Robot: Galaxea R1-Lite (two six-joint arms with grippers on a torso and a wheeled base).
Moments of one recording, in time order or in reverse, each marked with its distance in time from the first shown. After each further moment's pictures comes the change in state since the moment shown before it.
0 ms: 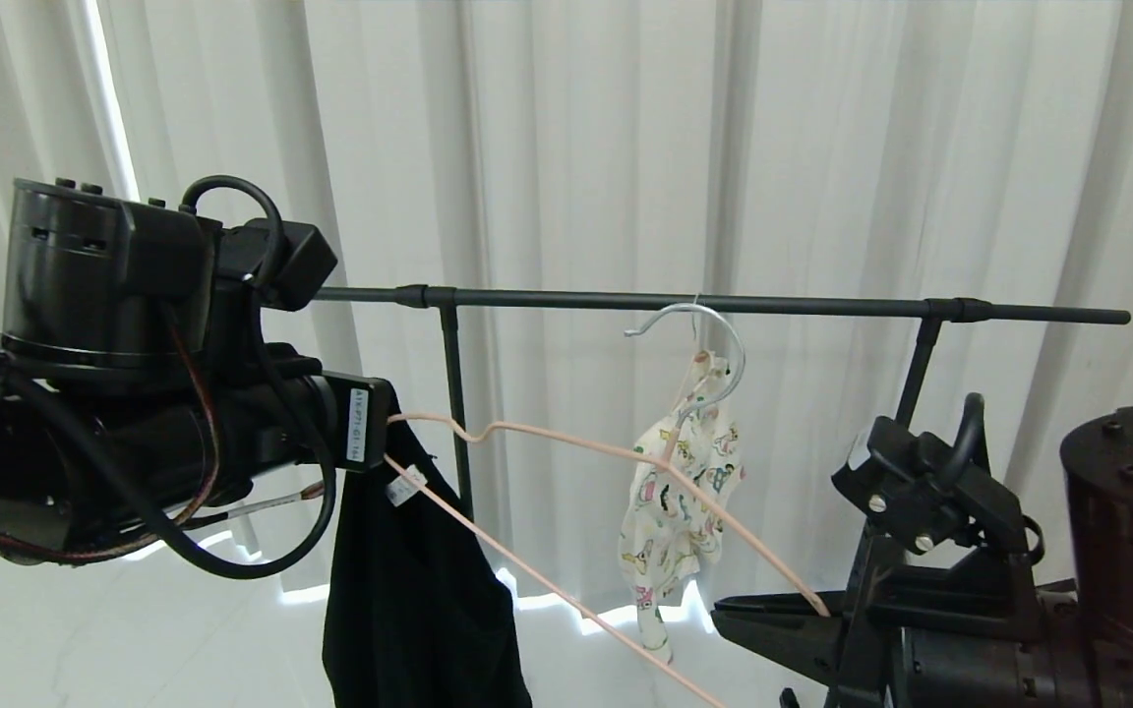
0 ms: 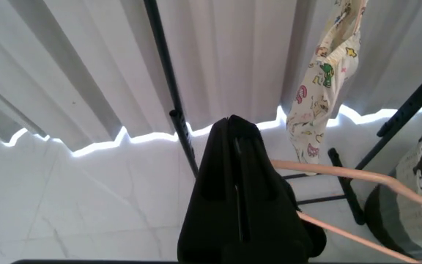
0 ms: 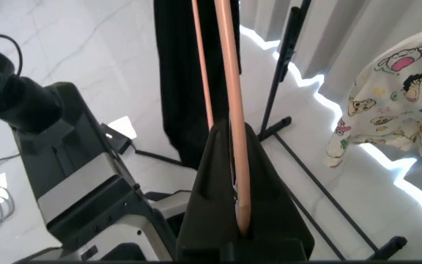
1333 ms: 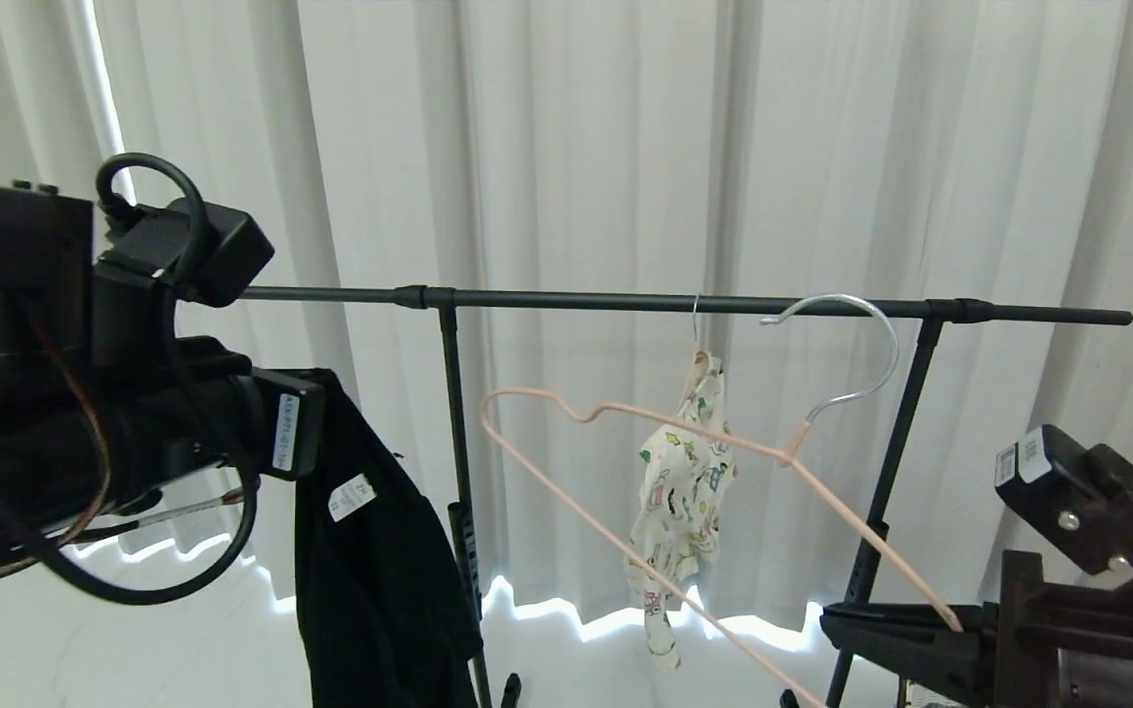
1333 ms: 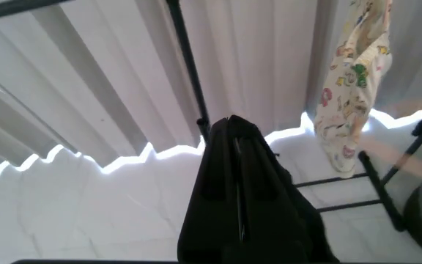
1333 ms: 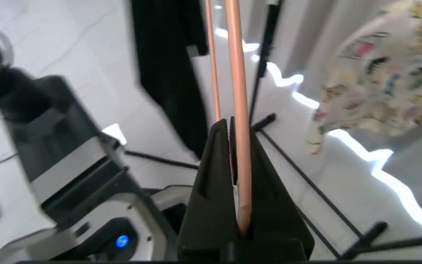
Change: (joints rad) left arm 0.050 -0.091 0.037 0.000 -0.004 0.142; right arm -0.060 -0.203 0.100 0.089 -0.017 -0.017
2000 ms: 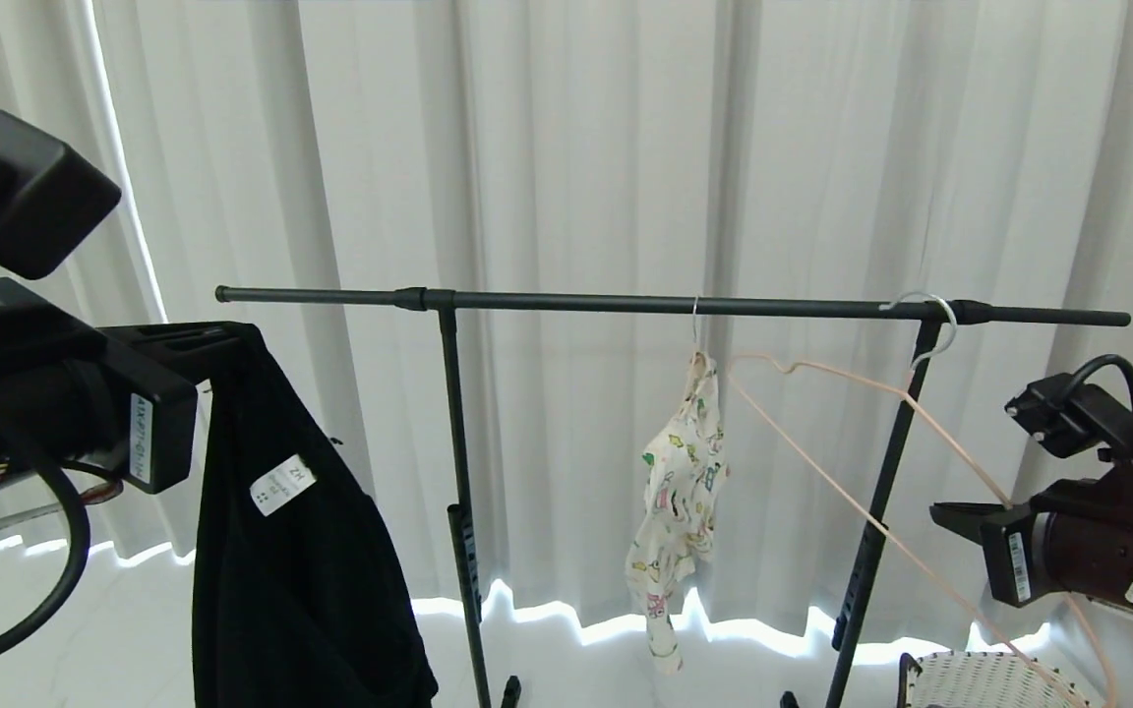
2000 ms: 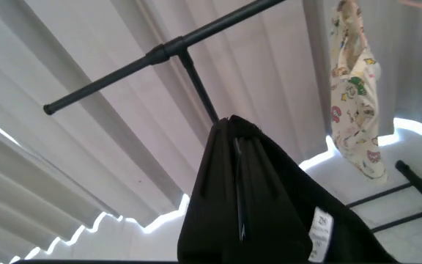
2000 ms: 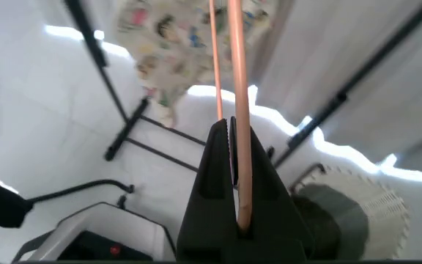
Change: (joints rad) left arm 0.017 -0.190 0.024 -0.008 -0.089 0.265; right arm -0.539 0.113 0.000 0.009 -0.068 -0.154
